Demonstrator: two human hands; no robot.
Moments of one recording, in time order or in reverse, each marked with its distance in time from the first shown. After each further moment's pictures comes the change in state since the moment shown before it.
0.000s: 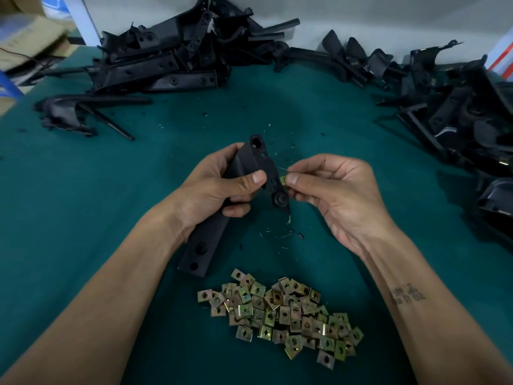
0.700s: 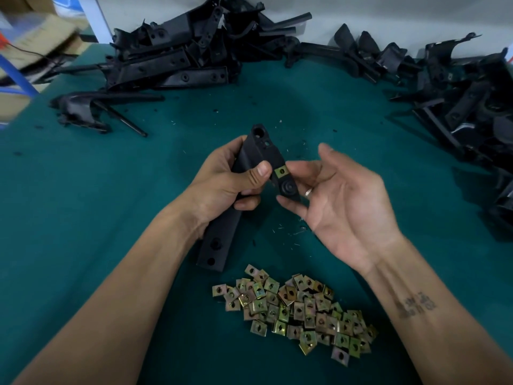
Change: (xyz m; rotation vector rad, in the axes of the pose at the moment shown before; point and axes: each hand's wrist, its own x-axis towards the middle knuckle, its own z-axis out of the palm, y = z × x) left_hand 0.000 -0.003 -0.001 -0.009 0.084 0.084; right_hand -0.012 0.002 0.020 0.340 -0.088 0.244
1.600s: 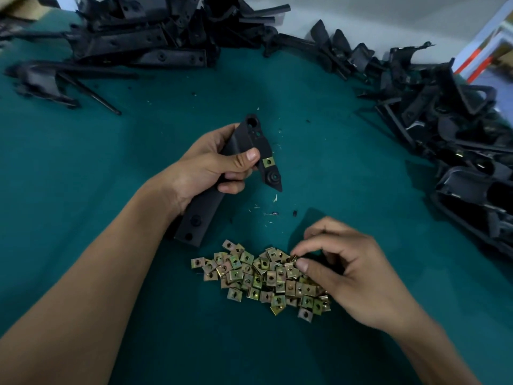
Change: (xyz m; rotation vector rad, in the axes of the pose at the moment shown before) left_hand 0.001 0.002 0.003 -0.050 -0.165 -0.083; right_hand -0.104 0.017 -0.050 -1.300 -0.026 -0.314
